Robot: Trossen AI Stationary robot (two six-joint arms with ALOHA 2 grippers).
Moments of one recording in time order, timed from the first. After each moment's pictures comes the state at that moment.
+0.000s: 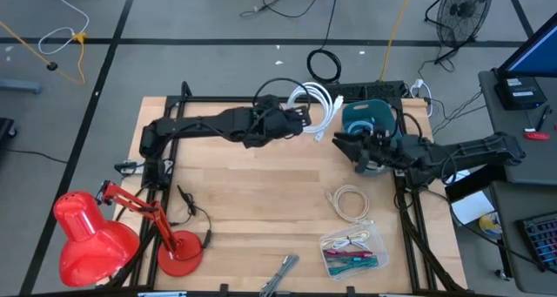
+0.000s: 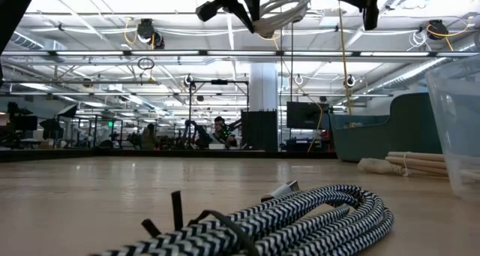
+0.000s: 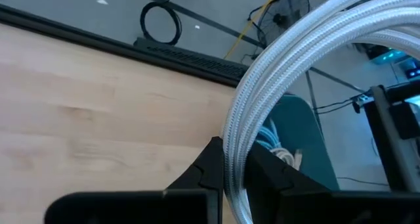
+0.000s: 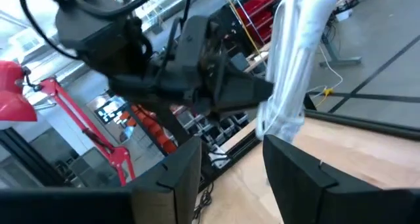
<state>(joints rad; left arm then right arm) 0.06 1.93 2.03 -0.92 -0.68 -1.43 0.12 0.76 0.57 0.29 0.44 0.59</state>
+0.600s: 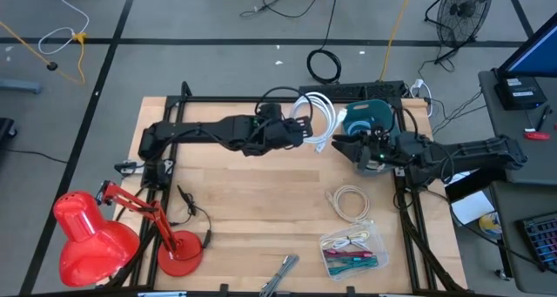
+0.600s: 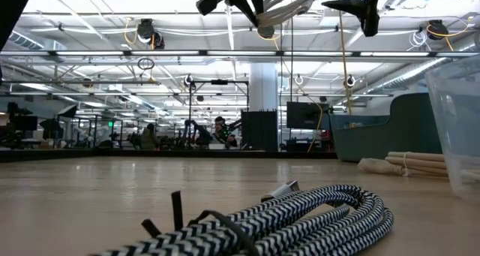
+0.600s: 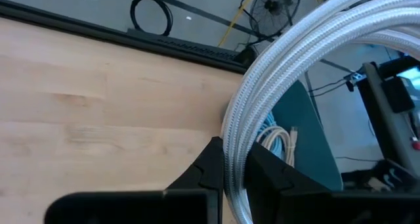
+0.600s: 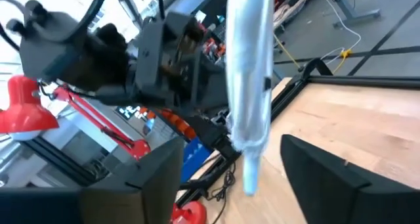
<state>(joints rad) 0.00 1.93 2.03 -0.92 -0.68 -1.41 0.06 0.74 0.57 0.22 0.31 0.79</state>
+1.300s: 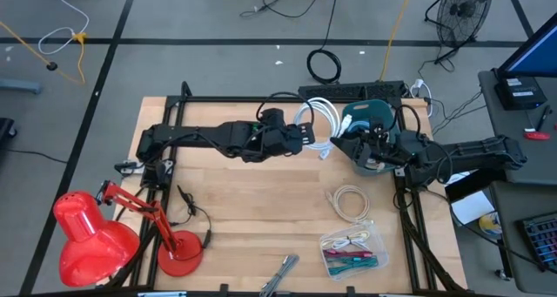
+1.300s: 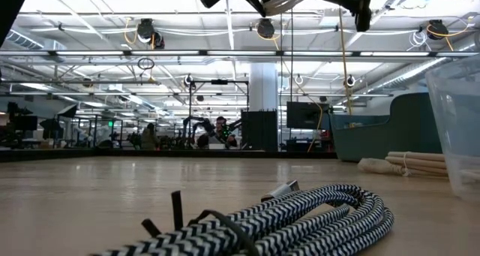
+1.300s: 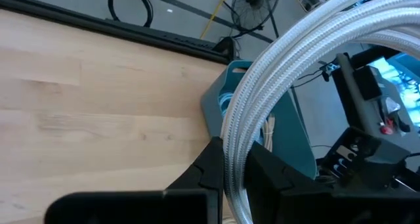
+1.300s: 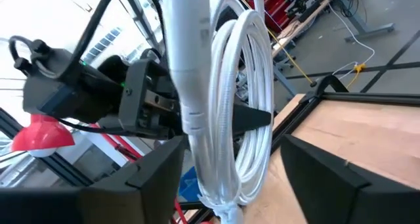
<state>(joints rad) -0.05 1.92 2.02 -0.86 -0.68 -1.40 0.04 0.79 0.57 0.35 0.31 0.77</state>
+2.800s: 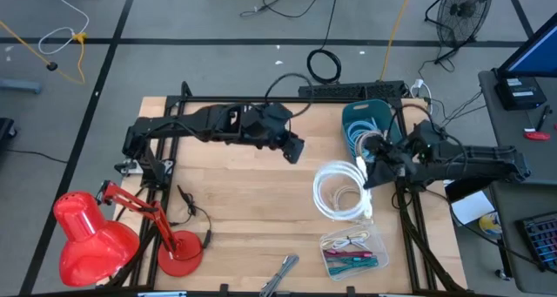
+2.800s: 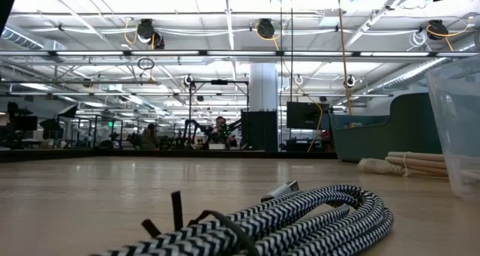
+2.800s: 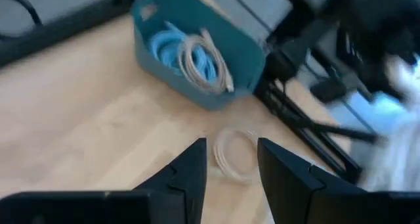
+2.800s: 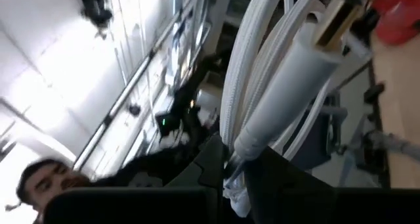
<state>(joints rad) -0.01 1.79 2.02 -0.85 -0.19 -0.72 -0.11 0.65 0.57 0.32 -0.83 1.40</state>
